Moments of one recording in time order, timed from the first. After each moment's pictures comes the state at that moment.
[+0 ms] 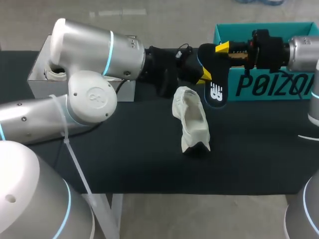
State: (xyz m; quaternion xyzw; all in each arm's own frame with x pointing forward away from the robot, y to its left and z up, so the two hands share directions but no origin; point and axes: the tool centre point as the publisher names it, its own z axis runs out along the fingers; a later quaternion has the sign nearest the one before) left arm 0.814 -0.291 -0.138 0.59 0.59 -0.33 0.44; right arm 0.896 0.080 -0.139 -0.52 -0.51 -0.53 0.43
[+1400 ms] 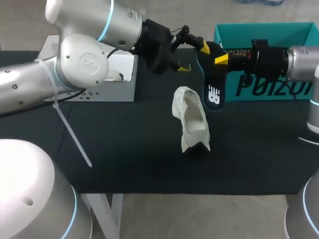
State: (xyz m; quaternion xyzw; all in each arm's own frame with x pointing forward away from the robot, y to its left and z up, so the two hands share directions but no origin) left arm 0.869 -0.266 -0.118 0.65 0.59 -0.26 0.41; right arm 0.889 0.077 -0.162 -0.54 -0.49 -0.52 0.44
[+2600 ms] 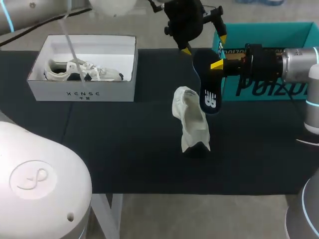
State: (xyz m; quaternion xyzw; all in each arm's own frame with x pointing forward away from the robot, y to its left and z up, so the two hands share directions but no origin) left arm 0.891 -0.291 -0.091 0.72 0.64 -0.11 0.22; right arm 0.891 0.086 -0.183 -0.56 -0.49 -0.50 0.44
